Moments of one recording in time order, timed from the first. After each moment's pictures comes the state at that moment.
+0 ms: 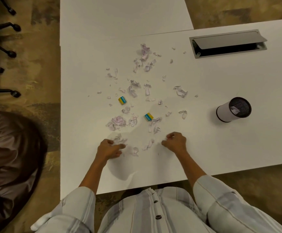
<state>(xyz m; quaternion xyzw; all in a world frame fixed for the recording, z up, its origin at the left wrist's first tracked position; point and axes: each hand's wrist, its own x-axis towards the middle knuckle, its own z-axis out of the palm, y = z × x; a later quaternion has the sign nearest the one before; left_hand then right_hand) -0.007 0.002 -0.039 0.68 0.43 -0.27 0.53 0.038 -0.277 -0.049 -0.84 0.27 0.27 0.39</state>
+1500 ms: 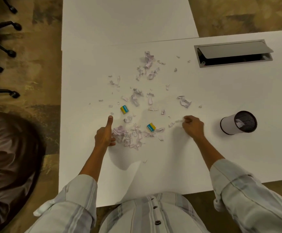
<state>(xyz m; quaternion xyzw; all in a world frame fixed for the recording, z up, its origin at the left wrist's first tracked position) 0.085 0.010 -0.013 0.68 0.48 -0.19 0.52 0.147 -0.327 -0.047 -0.90 0.21 0.17 0.35</state>
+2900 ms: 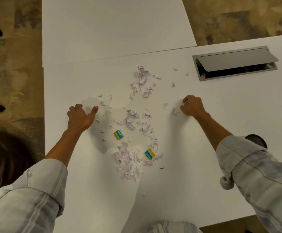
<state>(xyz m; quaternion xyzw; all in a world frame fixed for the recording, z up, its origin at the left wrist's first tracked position) 0.258 0.097 -0.043 0.90 0.30 -0.16 0.27 0.336 -0.324 -0.054 -0.94 0.16 0.22 0.22</state>
